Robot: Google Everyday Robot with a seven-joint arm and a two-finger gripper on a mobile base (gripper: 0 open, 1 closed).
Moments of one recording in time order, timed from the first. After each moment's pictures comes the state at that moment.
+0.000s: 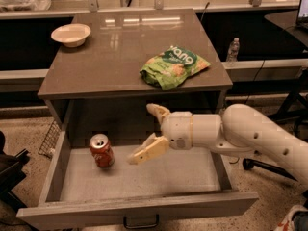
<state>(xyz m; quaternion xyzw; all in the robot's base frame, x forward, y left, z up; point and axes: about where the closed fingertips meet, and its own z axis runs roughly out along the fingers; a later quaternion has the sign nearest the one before) 0.475 0.046 0.796 -0.46 0.63 0.42 0.47</state>
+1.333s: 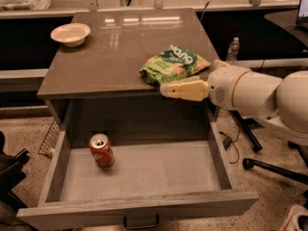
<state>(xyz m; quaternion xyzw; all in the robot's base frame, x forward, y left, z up) 0.557 -0.092 0.909 -0.24 0.76 0.22 0.57</state>
